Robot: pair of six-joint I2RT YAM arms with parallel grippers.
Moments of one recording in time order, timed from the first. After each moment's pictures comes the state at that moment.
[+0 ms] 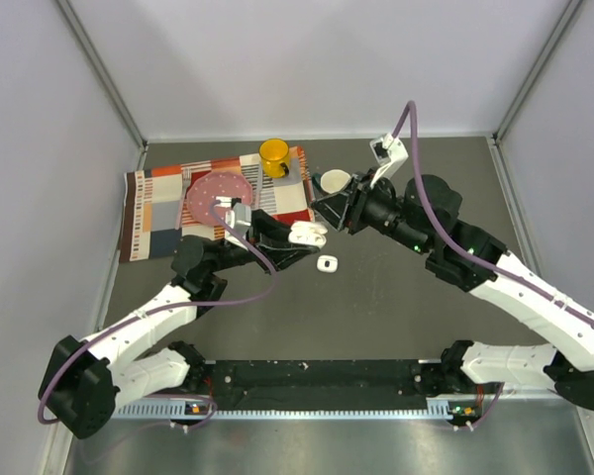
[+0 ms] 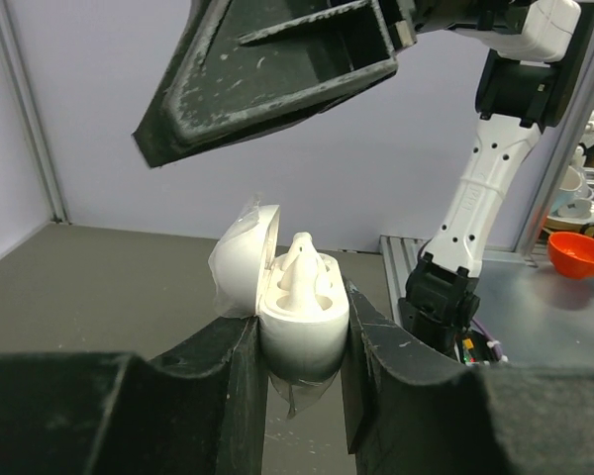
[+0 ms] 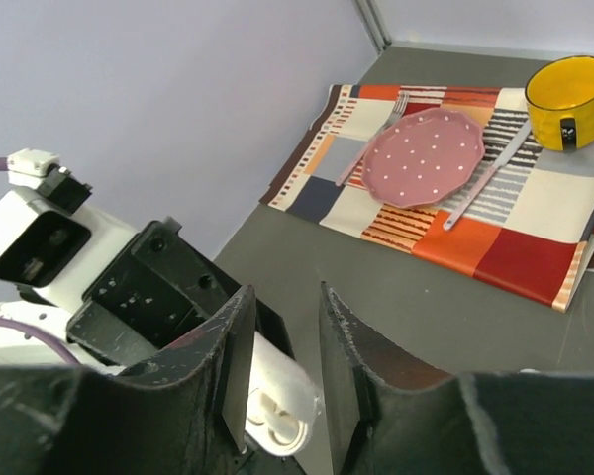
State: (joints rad) left arm -0.61 1.03 0.59 0.97 0.80 -0.44; right arm 0.94 1.10 1.30 -0.26 0.05 0.52
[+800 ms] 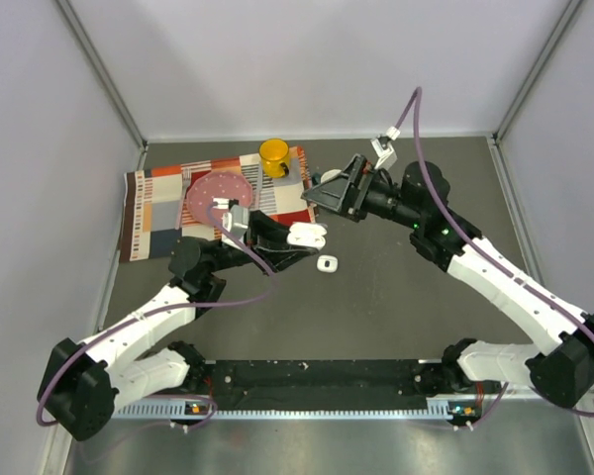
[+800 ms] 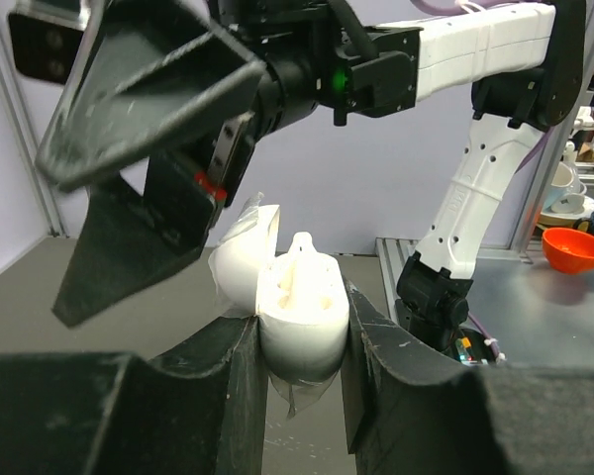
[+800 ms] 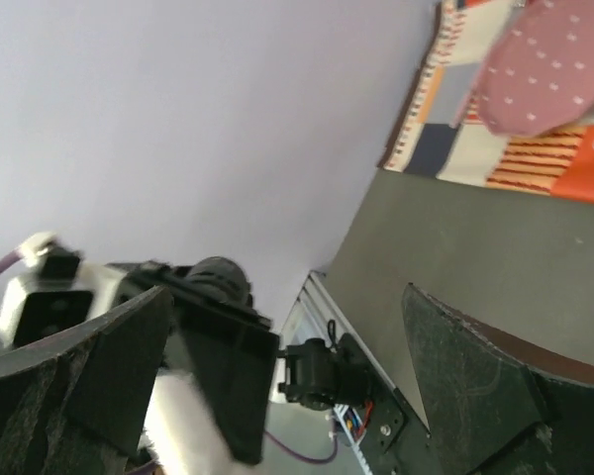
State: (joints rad) left arm -0.61 1.02 0.59 0.98 0.83 -0.44; right arm 0.65 1.18 1.11 0.08 -0.42 1.00
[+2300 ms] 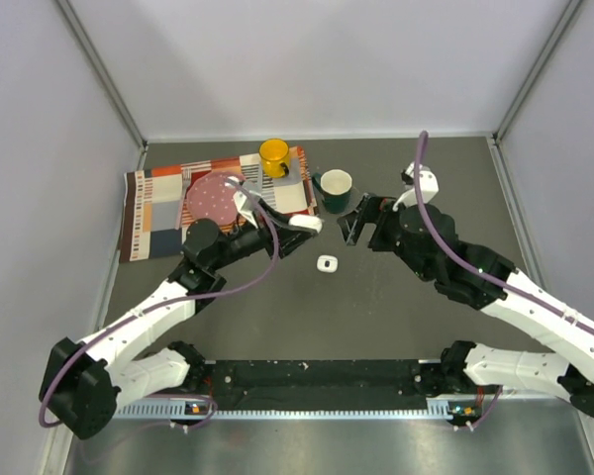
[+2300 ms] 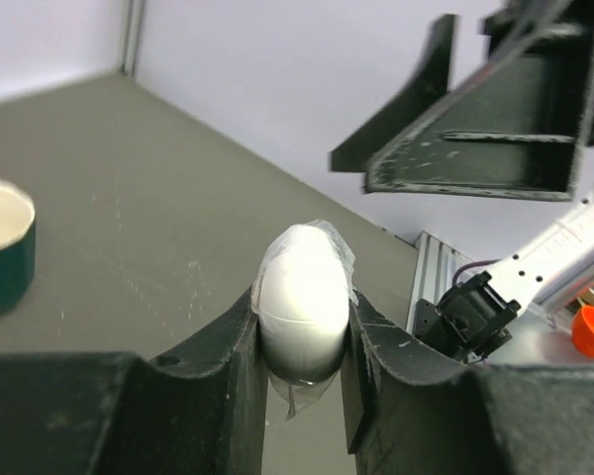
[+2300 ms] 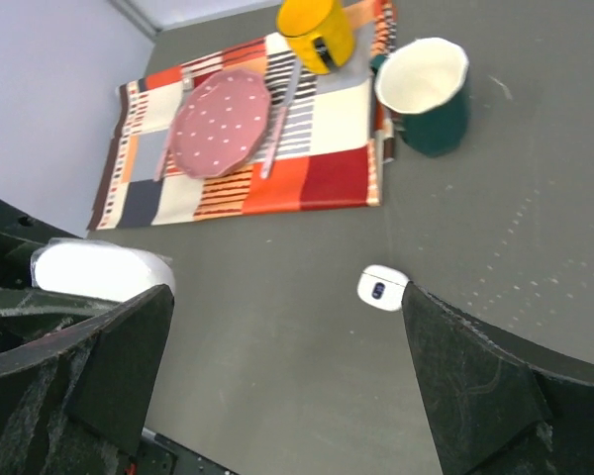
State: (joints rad) left arm -0.59 1.03 0.64 0.63 0.59 -0.50; right arm 0.97 1.00 1.15 -0.49 0.47 0.65
